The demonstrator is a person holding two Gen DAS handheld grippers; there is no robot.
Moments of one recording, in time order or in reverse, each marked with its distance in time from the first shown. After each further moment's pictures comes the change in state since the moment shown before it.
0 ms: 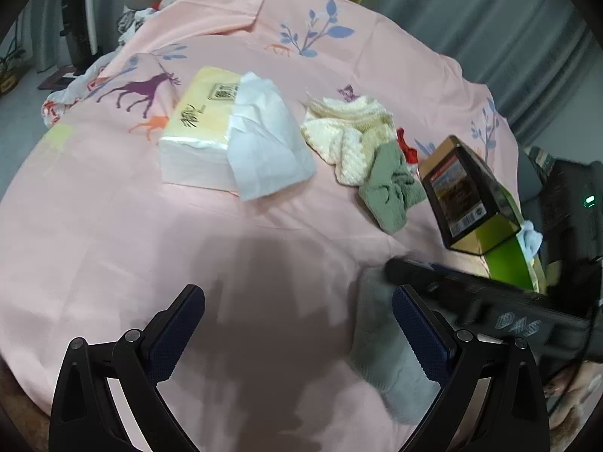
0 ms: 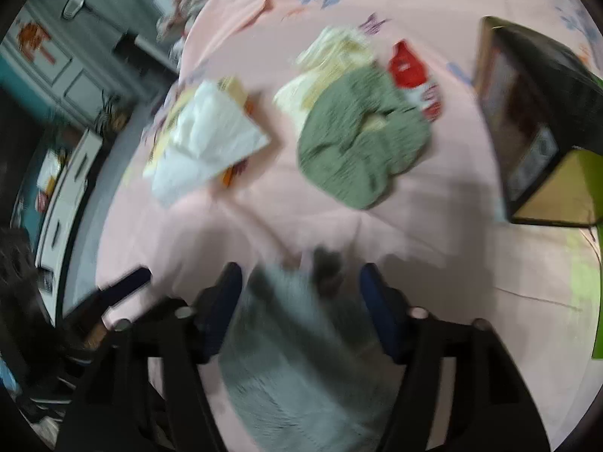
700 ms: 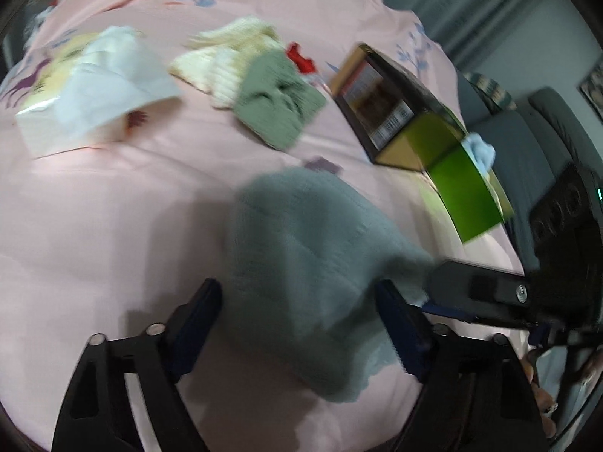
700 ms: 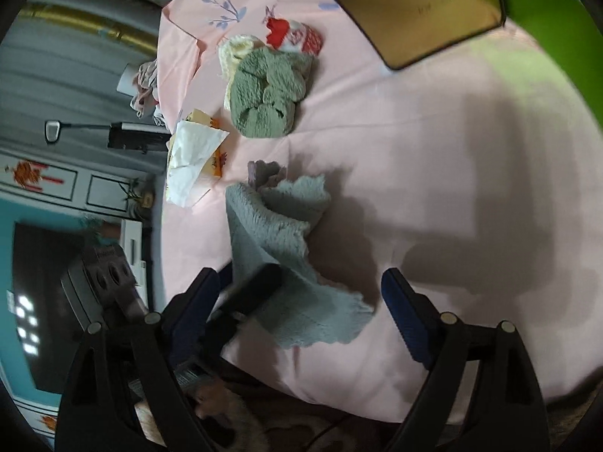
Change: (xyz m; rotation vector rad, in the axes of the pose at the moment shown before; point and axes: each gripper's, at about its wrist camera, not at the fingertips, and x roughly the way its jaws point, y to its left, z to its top) left arm 0.033 -0.063 -0.036 0.219 0.179 -0.199; right arm -0.051 -0.062 -0.084 0.467 0.026 0.226
